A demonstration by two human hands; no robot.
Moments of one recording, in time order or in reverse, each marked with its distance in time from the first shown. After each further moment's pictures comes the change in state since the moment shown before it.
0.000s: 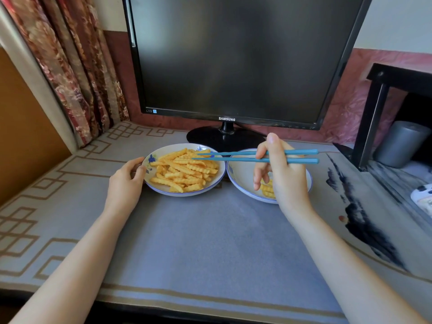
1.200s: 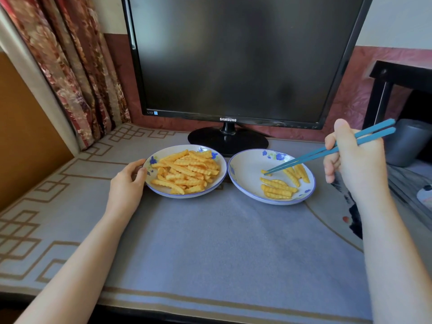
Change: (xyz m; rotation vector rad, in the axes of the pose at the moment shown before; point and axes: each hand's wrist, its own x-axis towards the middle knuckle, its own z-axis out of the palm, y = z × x) left_hand 0.001 -0.001 0.001 0.012 -0.001 0.003; right_hand 0.032 -0.018 -0.087 -0.285 0.223 0.023
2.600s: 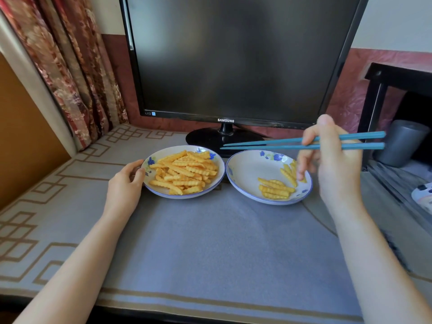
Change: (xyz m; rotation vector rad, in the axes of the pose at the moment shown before) left_hand 0.000 0.001 -0.001 -0.030 -0.004 -0.022; right_hand -0.027 -0.022 0.032 0.327 -0.059 -0.064
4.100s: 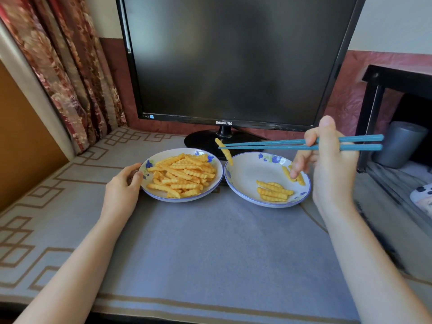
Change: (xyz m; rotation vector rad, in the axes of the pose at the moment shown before) left_hand 0.001 -0.001 0.001 0.018 -0.001 0.015; right_hand 0.001 0.003 0.005 0.048 0.110 0.037
